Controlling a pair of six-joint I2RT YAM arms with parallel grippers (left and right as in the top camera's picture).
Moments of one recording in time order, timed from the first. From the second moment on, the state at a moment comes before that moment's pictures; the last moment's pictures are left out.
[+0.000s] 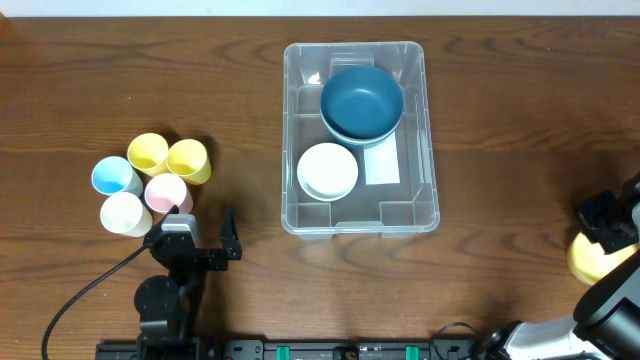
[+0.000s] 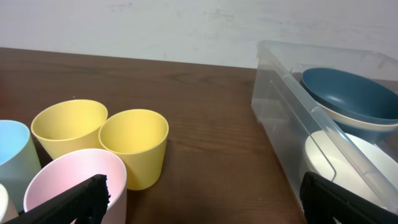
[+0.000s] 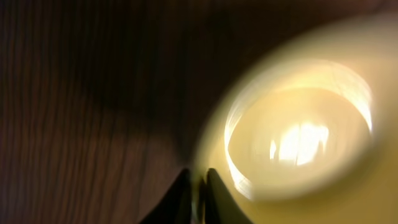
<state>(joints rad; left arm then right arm) 0.03 0.01 0.08 -0.24 0.13 -0.11 -0.71 1.70 1.03 -0.74 0.03 0.49</state>
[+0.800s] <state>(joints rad) 0.03 0.01 0.08 -0.24 0.13 -0.11 -0.58 1.71 1.57 -1.12 -0.26 0.45</state>
